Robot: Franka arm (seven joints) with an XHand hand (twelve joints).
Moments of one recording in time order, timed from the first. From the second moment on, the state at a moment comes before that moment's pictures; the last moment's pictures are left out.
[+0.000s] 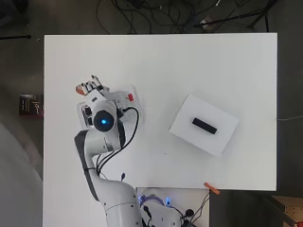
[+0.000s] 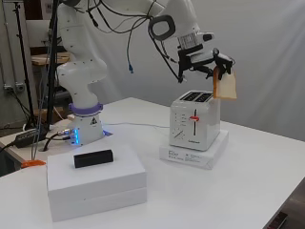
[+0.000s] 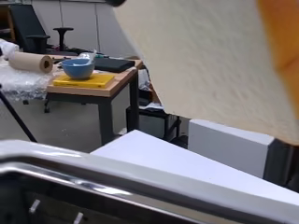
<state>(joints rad) 0.12 -0.19 0.23 -2.29 0.17 2.43 -1.25</state>
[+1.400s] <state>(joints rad) 0.14 -0.18 0.11 -2.15 0.29 1.97 -1.69</state>
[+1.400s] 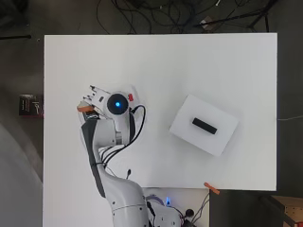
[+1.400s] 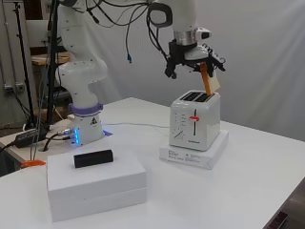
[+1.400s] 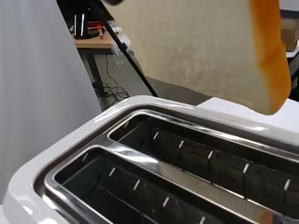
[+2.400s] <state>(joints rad) 0.14 -0.15 0.09 -2.14 0.26 1.91 -1.72</state>
